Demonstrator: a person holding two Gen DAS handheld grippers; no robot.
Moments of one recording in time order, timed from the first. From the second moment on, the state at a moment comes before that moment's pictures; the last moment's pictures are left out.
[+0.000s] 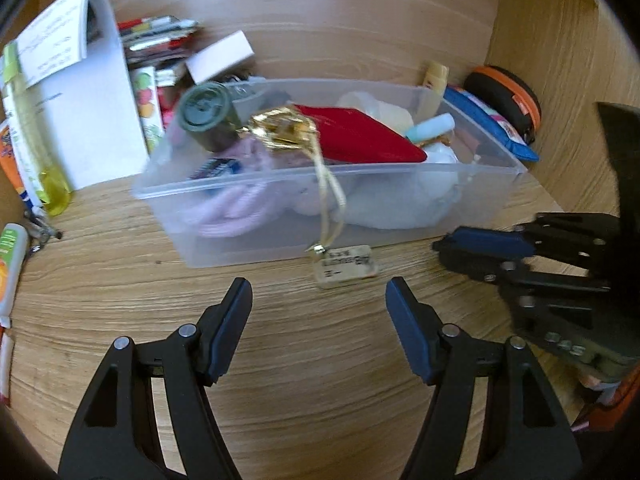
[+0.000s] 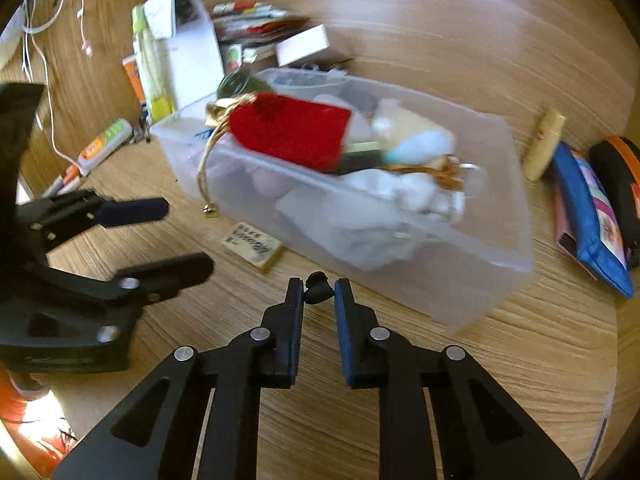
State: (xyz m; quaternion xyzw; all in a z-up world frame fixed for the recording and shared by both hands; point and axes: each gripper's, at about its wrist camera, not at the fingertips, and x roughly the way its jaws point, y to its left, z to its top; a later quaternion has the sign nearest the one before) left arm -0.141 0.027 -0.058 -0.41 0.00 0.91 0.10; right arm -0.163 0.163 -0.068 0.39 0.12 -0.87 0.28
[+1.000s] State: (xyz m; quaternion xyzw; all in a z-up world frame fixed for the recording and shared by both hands) left arm -0.142 0.053 -0.058 -0.42 0.00 0.91 0.08; right arm -0.151 0.216 -0.042 0.35 0.06 -0.88 0.30
